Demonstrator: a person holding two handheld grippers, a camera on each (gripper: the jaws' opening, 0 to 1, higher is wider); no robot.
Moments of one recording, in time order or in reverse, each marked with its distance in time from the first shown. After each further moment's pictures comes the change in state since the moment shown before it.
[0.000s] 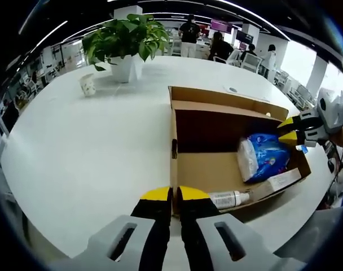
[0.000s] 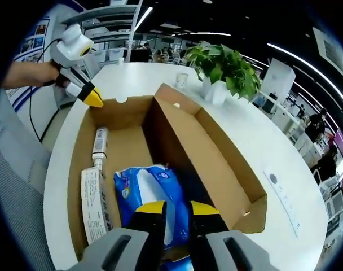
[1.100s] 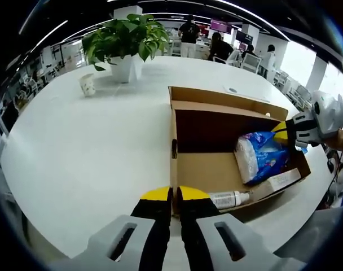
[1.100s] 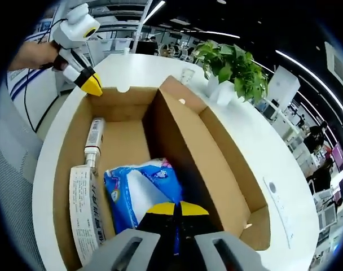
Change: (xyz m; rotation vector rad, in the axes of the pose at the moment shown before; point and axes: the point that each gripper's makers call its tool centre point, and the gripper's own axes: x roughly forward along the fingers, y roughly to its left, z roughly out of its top) left arm 0.004 0.004 0.002 -0.001 -0.002 -0.004; right arm 0.019 -0.001 0.007 -0.078 0.018 -0.031
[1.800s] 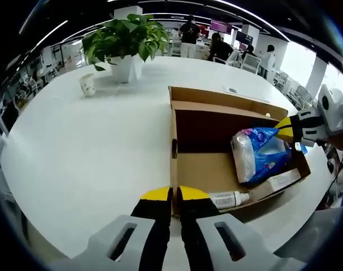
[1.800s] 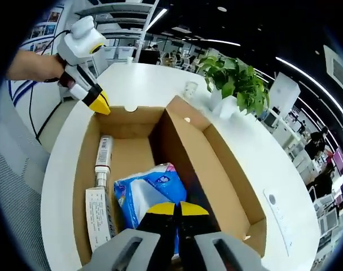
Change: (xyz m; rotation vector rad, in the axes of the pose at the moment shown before) left arm -0.001 -0.002 -0.001 -0.002 -0.003 -0.001; right arm -0.014 0.012 0.031 -0.018 -0.070 0.009
